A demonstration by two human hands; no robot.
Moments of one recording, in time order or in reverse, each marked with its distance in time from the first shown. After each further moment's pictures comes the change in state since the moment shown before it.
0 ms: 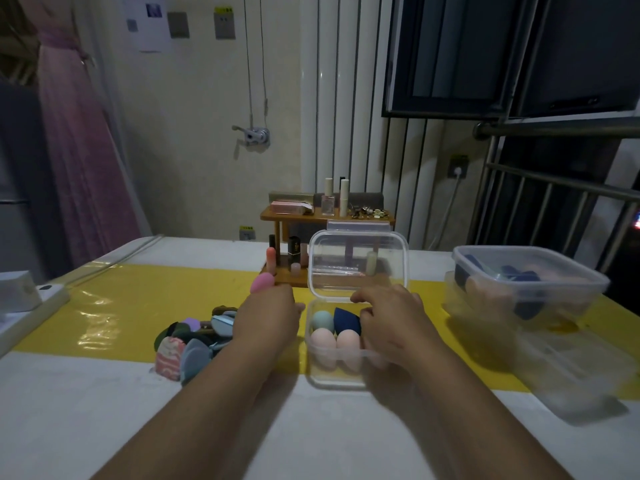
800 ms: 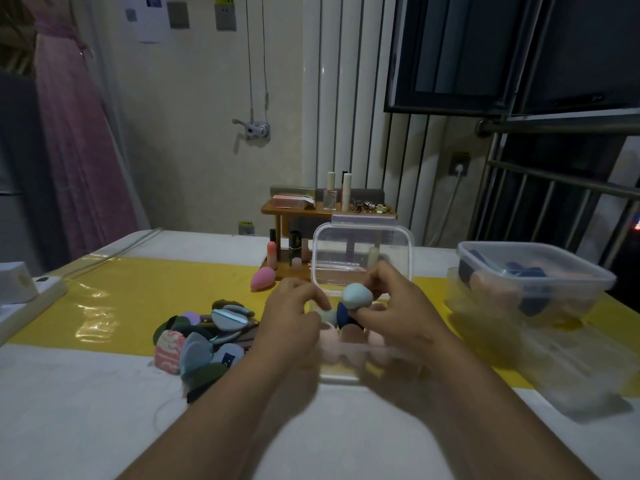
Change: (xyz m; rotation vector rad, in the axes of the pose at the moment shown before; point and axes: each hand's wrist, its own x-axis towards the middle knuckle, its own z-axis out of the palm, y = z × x) left_hand -0.039 0.013 0.003 -0.789 0.107 0.182; right_hand -0.011 0.004 -0.008 0.552 0.104 -0.111
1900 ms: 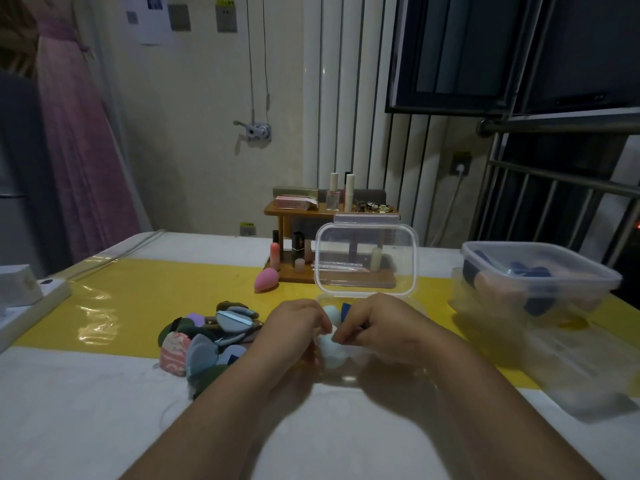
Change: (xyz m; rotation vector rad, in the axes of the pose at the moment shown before) left_hand 0.000 -0.001 -0.007 -0.362 -0.210 -0.412; right_hand 0.011 -0.004 0.015 -0.225 -0.446 0.026
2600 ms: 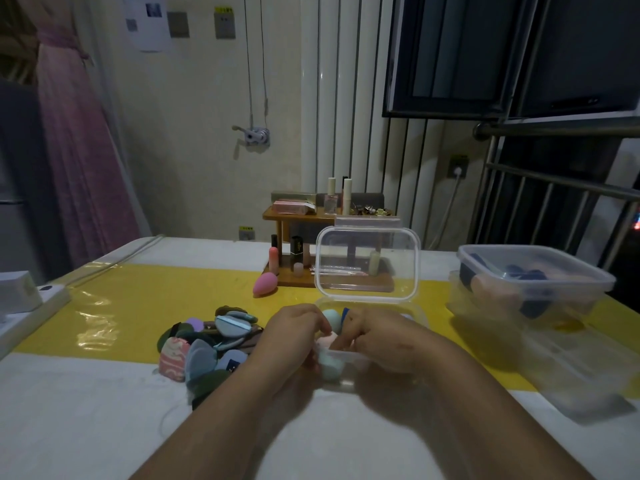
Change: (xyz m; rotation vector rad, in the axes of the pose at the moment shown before) left_hand 0.001 -0.007 0.003 0.050 0.052 0.064; right_hand -0.003 -0.007 0.002 -0.081 -0.129 0.033
